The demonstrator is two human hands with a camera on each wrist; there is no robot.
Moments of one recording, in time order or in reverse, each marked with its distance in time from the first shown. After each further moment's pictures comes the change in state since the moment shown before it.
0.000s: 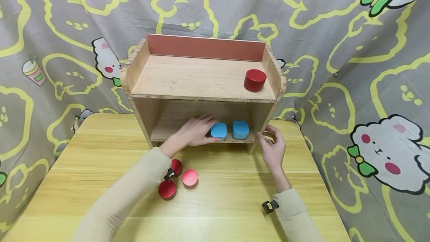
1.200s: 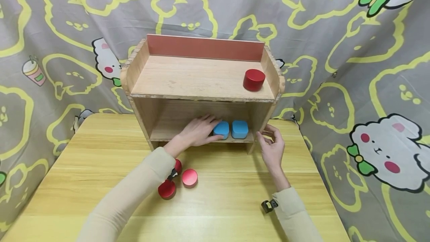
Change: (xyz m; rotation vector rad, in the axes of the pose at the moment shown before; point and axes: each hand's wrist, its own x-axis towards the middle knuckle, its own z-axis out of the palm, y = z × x) left_hand 0.008 0.008 0.008 0.014 -0.061 -0.056; right_hand 0.000 -0.001 0.000 -0.019 -0.004 0.005
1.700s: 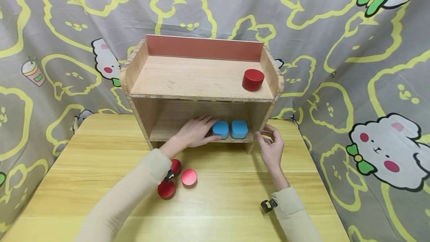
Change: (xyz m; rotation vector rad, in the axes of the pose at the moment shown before) left_hand -0.008 -0.005 0.002 -0.053 0.074 0.003; right_hand 0.001 0.005 -0.001 0.001 -0.002 -0.014
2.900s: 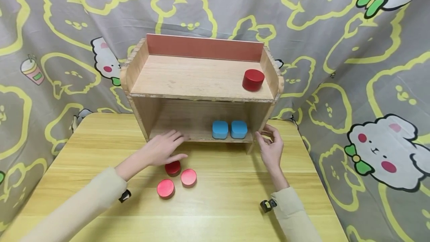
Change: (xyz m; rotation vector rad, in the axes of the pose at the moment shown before) left_hand -0.114 -0.034 -0.018 0.070 0.063 0.118; right_hand 0.000 -0.002 0.000 -0.004 -0.003 0.009
